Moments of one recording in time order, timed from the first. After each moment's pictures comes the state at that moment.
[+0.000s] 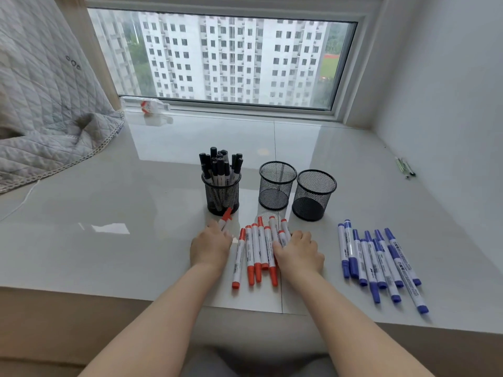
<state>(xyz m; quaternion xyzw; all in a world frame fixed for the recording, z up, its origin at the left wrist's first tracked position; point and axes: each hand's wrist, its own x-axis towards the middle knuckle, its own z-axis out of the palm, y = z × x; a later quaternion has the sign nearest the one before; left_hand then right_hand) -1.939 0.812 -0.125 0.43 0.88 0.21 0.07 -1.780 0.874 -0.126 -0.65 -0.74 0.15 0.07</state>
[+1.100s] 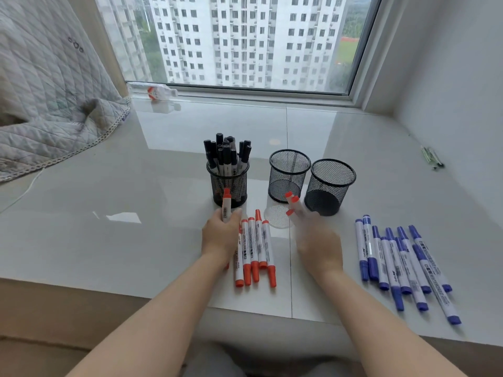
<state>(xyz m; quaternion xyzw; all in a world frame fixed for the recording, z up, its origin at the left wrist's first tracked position) -1.936 0.826 -0.127 0.28 0.77 0.53 0.22 -1.764 0.892 -0.128 -0.53 -0.80 0.14 0.25</state>
